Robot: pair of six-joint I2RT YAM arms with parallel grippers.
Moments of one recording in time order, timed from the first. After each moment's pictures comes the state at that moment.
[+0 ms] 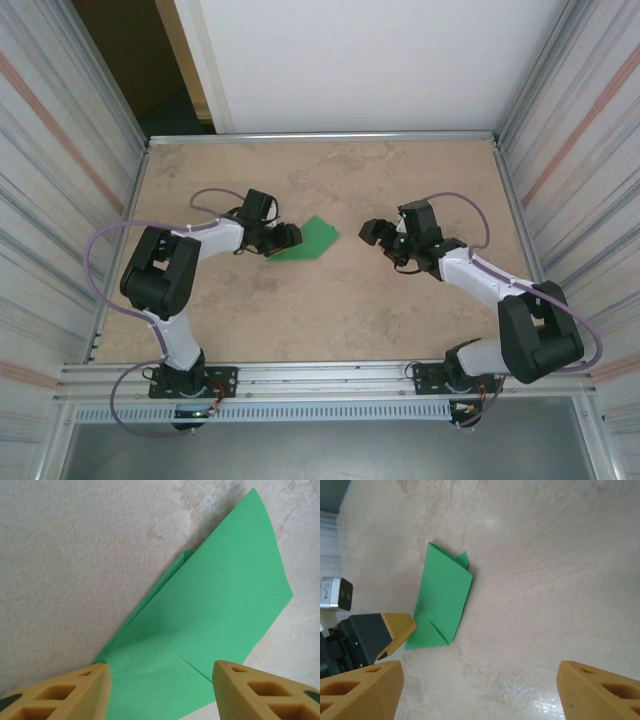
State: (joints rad) left arm -0.41 1.81 1.00 -0.21 0.36 -0.65; right arm 0.40 1.36 0.71 -0.11 -0.29 0.92
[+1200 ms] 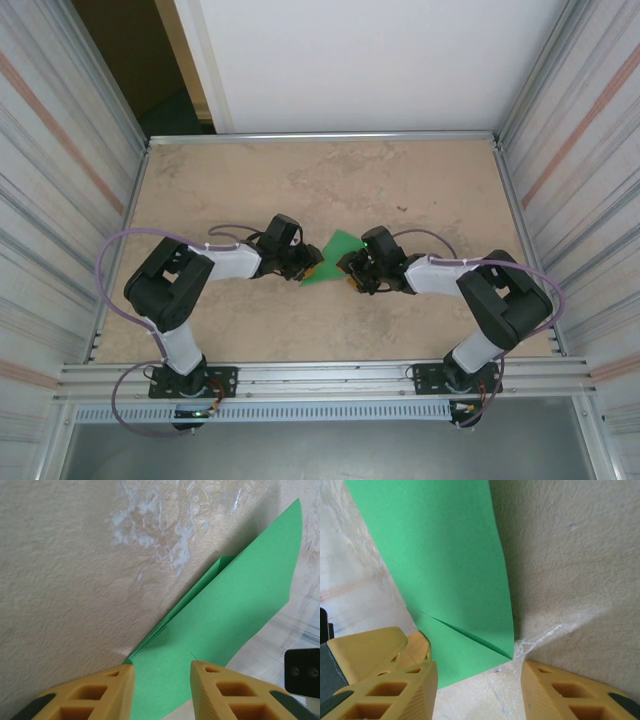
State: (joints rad) left arm -0.63 1.77 0.84 0.03 0.35 -1.19; right arm 0.64 1.58 0.63 0.08 -0.25 1.41
